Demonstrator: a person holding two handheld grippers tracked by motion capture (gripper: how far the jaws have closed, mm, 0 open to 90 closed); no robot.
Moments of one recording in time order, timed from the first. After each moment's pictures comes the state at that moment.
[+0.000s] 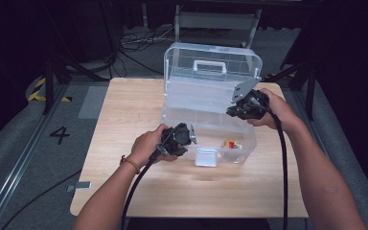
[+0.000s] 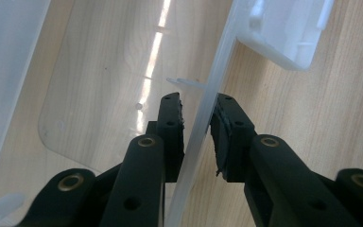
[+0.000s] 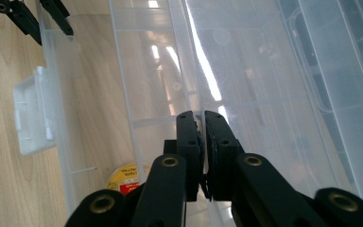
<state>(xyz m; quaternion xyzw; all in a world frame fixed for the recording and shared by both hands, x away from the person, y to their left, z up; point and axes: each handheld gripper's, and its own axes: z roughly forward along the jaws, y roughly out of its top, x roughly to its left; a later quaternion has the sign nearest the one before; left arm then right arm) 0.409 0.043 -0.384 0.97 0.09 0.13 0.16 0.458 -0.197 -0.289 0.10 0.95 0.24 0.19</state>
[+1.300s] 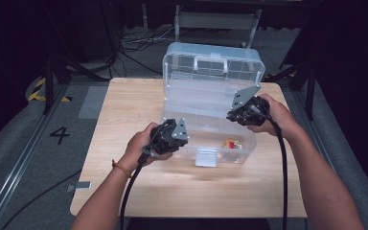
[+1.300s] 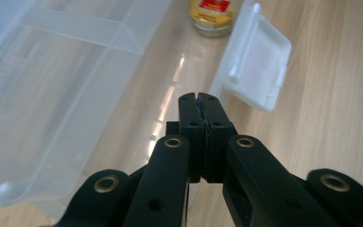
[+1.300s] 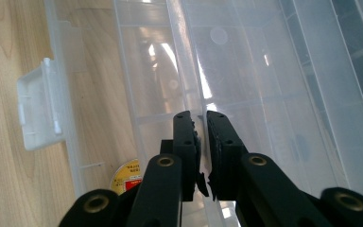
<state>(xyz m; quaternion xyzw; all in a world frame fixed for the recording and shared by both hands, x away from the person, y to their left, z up) 0.388 0.075 -0.352 0.93 0.11 0.16 0.30 0.443 -0.196 -0.297 0.10 0.94 0.24 0.21</state>
